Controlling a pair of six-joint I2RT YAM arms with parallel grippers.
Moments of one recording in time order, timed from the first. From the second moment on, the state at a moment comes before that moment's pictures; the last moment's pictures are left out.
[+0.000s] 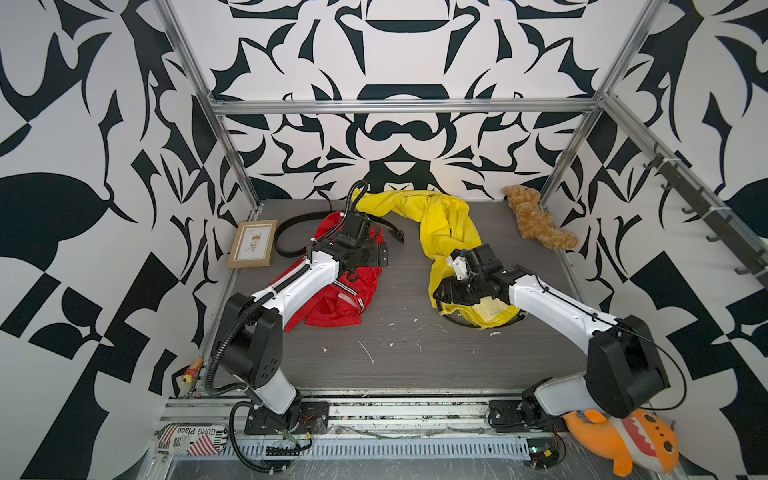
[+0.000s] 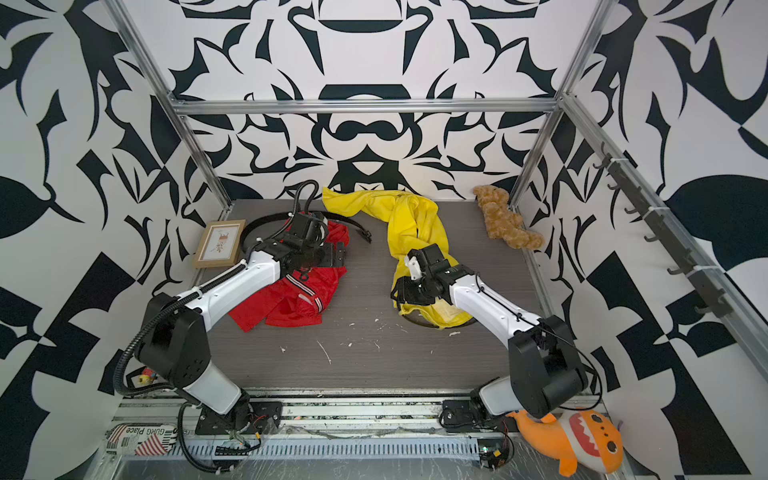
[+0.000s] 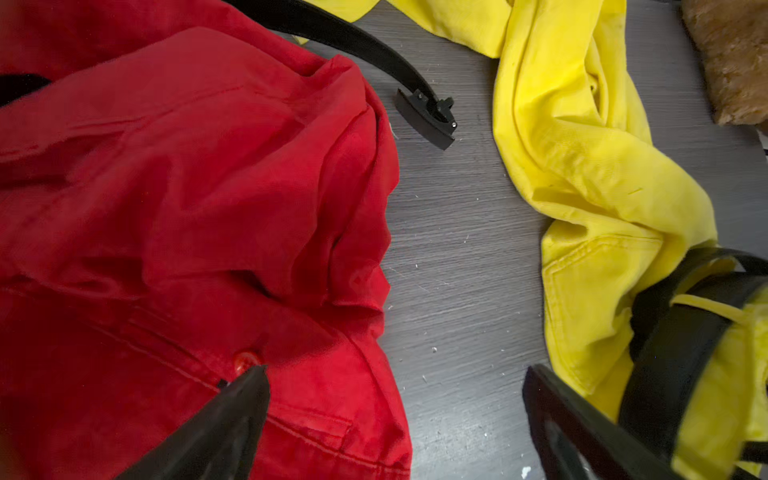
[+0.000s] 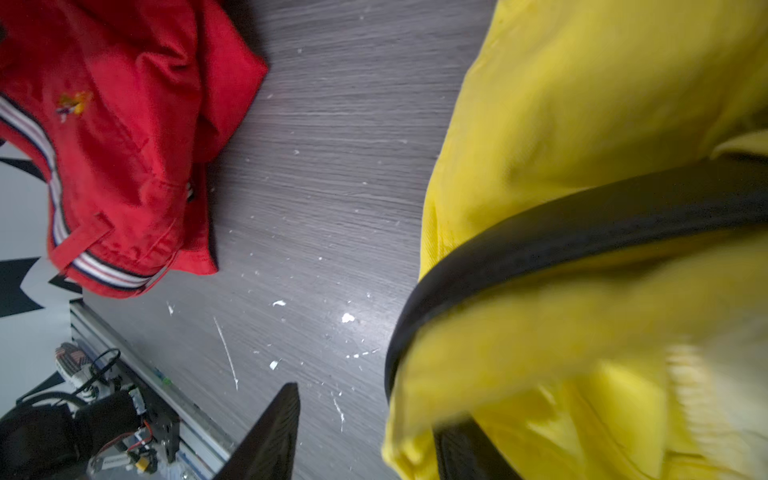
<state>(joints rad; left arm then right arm) -0.53 1.63 1.27 -0.48 -0.01 -0.39 0.43 1.42 0.97 -0.59 -0.38 0.46</state>
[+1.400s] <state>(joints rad) -0.85 2.02 1.54 -0.62 0.02 -0.36 -0.03 1.42 0.83 -0.62 -0.13 0.22</state>
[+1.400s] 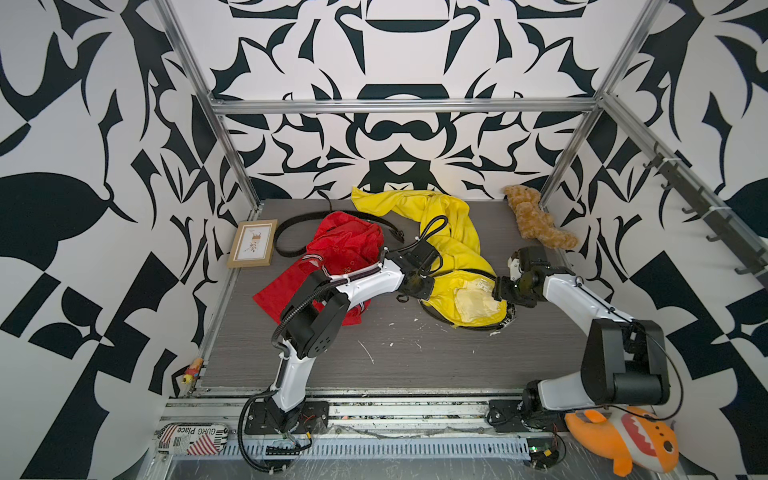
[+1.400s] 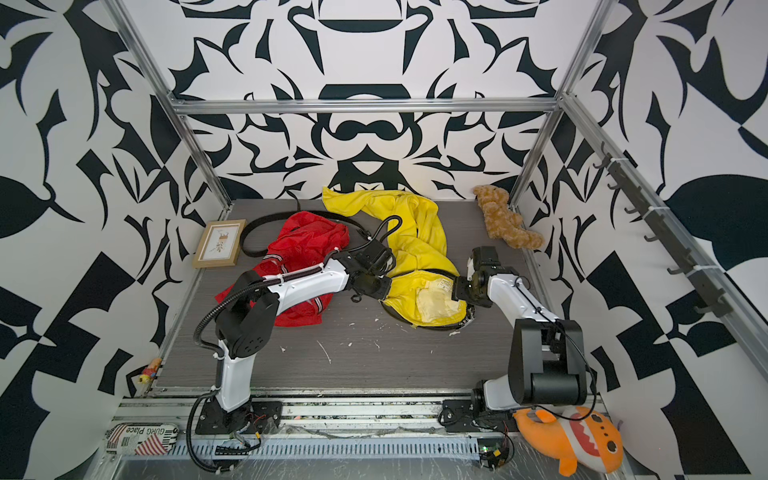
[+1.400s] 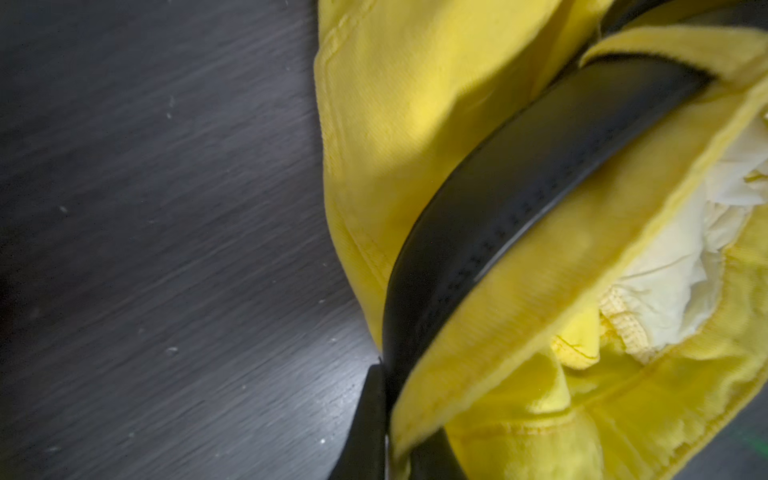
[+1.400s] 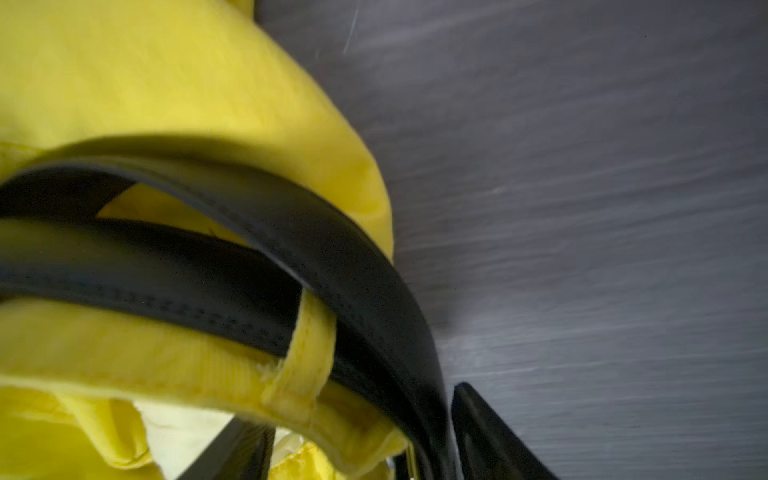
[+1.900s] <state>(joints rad) -0.84 1.96 1.59 -0.67 -0.13 -0.12 0.07 1.17 0.85 -0.75 -0.11 0.24</state>
